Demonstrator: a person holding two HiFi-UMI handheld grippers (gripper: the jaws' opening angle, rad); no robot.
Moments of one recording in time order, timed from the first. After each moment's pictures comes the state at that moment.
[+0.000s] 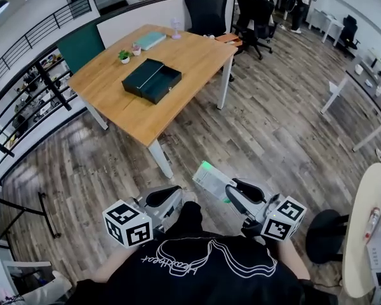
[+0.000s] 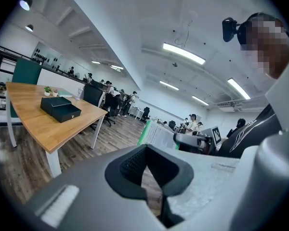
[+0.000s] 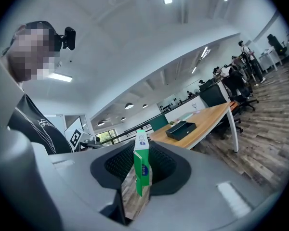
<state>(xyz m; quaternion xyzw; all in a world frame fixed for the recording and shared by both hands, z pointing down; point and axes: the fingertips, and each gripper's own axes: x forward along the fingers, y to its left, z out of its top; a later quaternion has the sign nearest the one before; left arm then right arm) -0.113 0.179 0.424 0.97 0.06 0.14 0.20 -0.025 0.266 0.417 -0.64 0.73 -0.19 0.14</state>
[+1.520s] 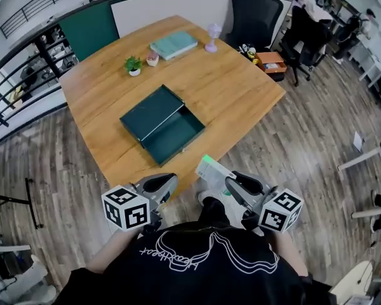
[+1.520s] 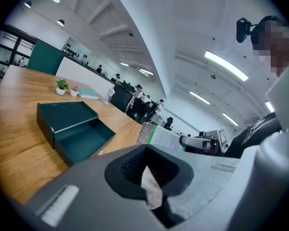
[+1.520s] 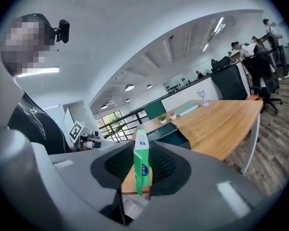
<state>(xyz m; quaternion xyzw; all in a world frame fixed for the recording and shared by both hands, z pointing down) 0.146 -0.182 0.449 0.94 -0.06 0.14 0.30 0.260 -0.103 0.432 -0.57 0.78 -0.27 0.04</state>
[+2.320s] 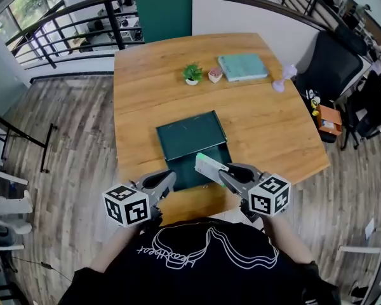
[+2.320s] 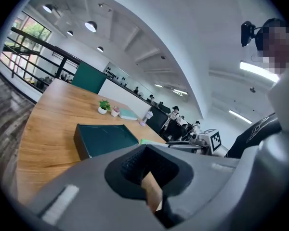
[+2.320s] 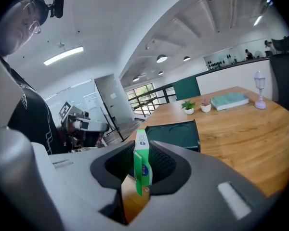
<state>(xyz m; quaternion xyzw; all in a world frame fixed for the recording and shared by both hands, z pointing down) 0.135 -0.320 0.442 0.89 -0.31 0.07 0.34 0.270 -0.319 0.470 -0.35 0.89 -0.26 -0.13</state>
